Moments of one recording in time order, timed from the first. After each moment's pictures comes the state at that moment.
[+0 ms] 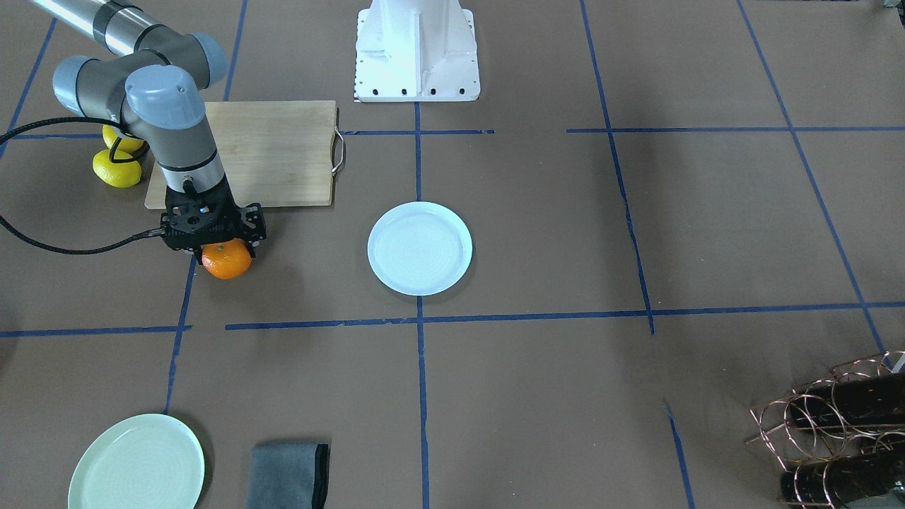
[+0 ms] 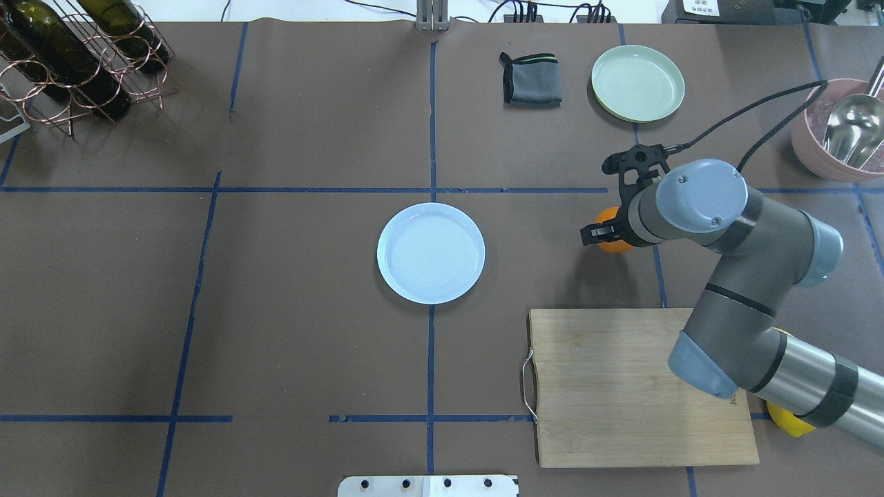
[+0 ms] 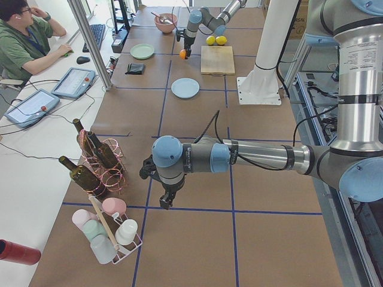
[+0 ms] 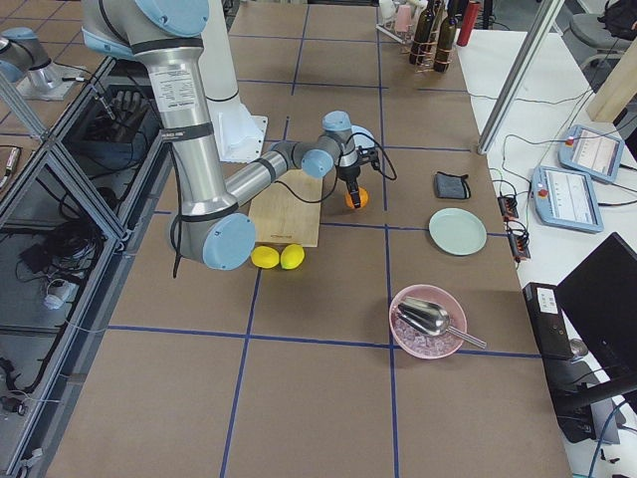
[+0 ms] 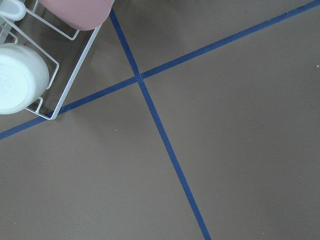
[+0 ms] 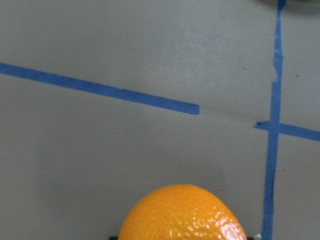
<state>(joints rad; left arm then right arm) -1.61 -1.49 -1.74 -1.46 -2.40 0.45 0.64 -1.26 1.78 -1.34 1.73 0.94</state>
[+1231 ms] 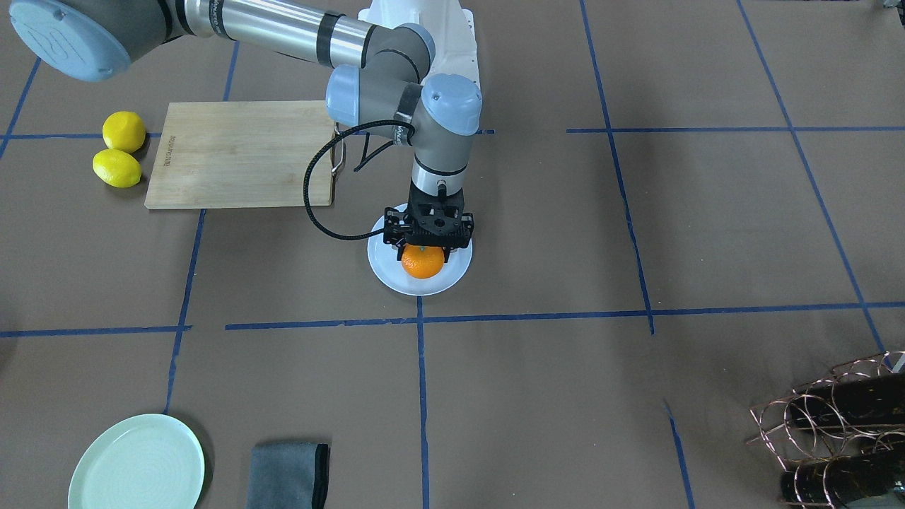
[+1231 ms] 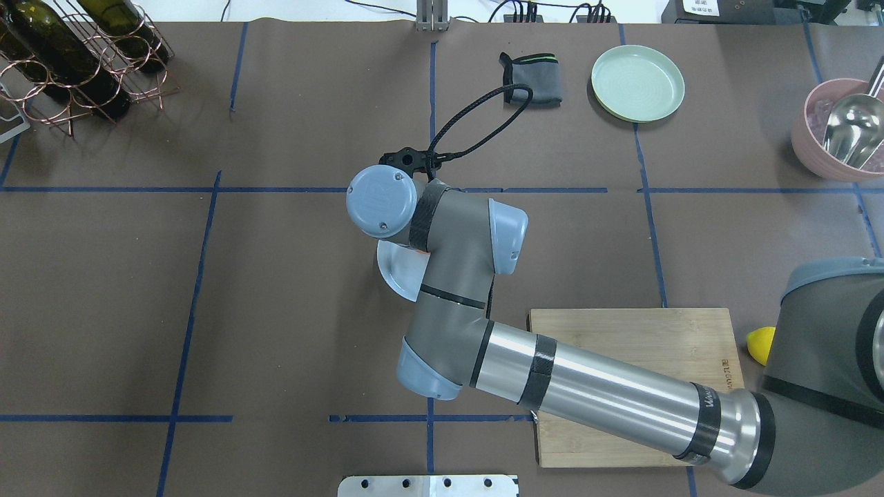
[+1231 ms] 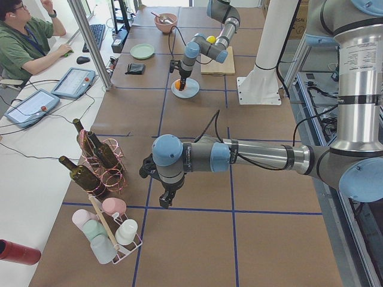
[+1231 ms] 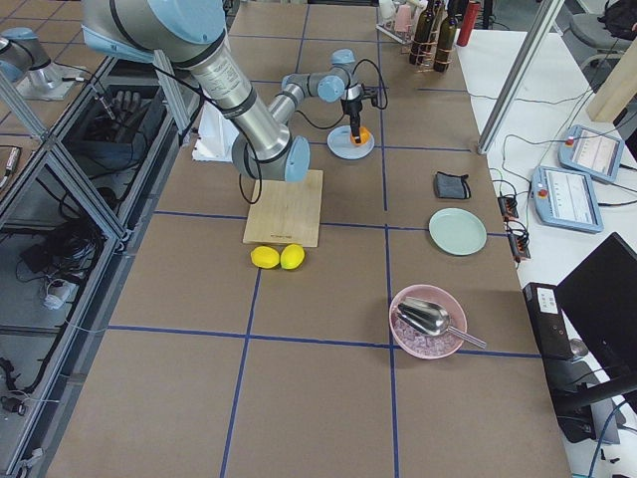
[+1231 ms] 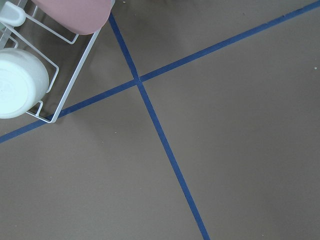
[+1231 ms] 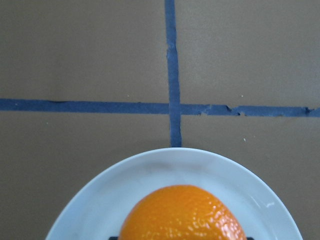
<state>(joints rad) -1.61 -1.49 -1.75 -1.46 -2.40 0.45 0.44 -0.60 1.27 -1.58 1.57 1.25</state>
